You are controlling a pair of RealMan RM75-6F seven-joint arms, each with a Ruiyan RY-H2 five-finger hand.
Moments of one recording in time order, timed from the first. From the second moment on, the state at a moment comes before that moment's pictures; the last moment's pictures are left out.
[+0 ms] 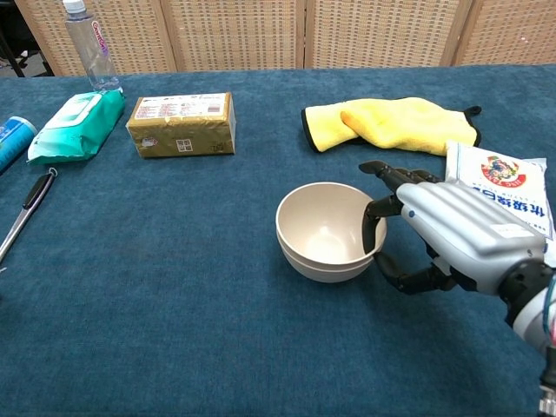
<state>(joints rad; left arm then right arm) 0.04 -0.61 -0.12 -1.98 1.62 1.85 -0.43 0.31 -1.82 0.05 -1.65 -1.38 1.29 -0.59</state>
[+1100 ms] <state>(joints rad) 0.03 -0.62 -0.11 -1.99 1.63 1.84 -0.41 0.34 -1.78 0.10 -1.69 -1.36 1.32 -0.66</state>
